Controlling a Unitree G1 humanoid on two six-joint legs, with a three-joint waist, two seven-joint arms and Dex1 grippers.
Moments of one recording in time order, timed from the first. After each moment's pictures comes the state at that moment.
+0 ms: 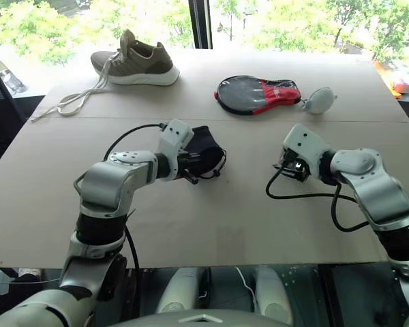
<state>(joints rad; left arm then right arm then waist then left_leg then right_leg) -0.63 0.32 -0.06 -0.31 -0.11 1.35 -0.60 -0.47 -0.84 0.21 -0.26 0.17 0.69 0.78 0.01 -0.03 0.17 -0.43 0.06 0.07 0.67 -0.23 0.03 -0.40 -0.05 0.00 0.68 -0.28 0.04</state>
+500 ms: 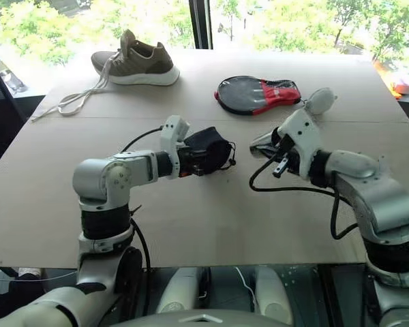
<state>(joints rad) -0.68 0.20 0.17 -0.23 -0.32 1.45 -0.56 -0.36 -0.45 -0.06 -0.61 0.48 1.00 0.62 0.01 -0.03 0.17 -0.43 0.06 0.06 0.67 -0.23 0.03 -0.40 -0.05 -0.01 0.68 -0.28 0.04</state>
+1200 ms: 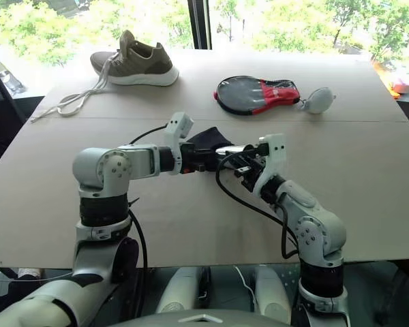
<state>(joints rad) -0.73 0.24 0.14 -0.15 -0.44 1.48 -0.51 -0.24 -0.02 -0.01 -0.46 0.56 0.87 0.27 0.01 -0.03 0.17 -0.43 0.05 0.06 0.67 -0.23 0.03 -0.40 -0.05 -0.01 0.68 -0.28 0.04</state>
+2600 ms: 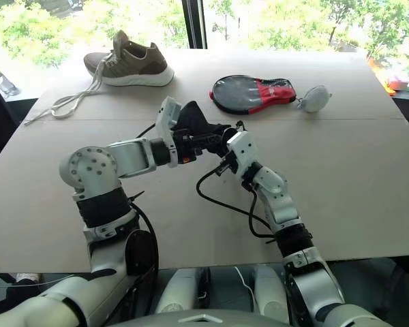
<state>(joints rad) -0.79 0.07 0.42 -0.19 -0.62 1.61 -0.33 -0.49 -0.03 0.20 0.34 0.08 -0.19 0.55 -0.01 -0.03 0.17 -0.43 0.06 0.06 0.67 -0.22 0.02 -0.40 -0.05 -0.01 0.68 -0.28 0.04</state>
